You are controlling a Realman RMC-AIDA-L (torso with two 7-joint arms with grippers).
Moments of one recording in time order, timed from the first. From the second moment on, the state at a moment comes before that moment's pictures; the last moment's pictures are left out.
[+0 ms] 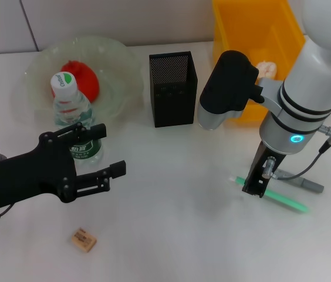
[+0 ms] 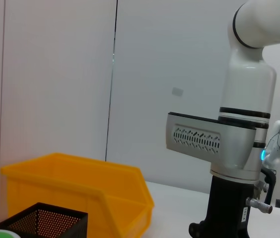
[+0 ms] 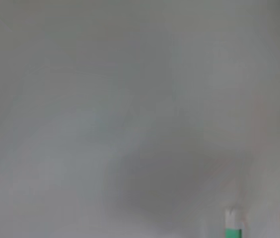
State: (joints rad) left arm -0.31 -2.07 1.09 0.74 1.52 1.58 -1.17; right arm 0.76 2.08 -1.64 -1.14 -2.69 -1.58 2.56
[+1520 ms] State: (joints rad) left arm -0.31 -2.07 1.08 0.74 1.52 1.57 -1.15; right arm 0.78 2.09 -1.63 -1.14 -2.69 -1.58 2.57
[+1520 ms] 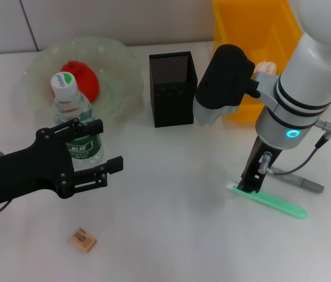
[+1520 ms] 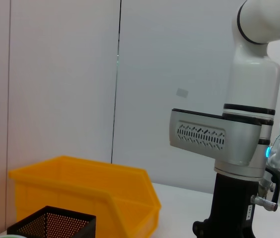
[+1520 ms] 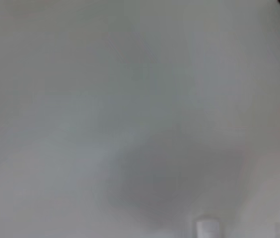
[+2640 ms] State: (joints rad) left arm -0.31 -2.07 1.08 0.74 1.52 1.57 -1.15; right arm 0.79 2.09 -1.63 -1.12 -2.68 -1.57 2.57
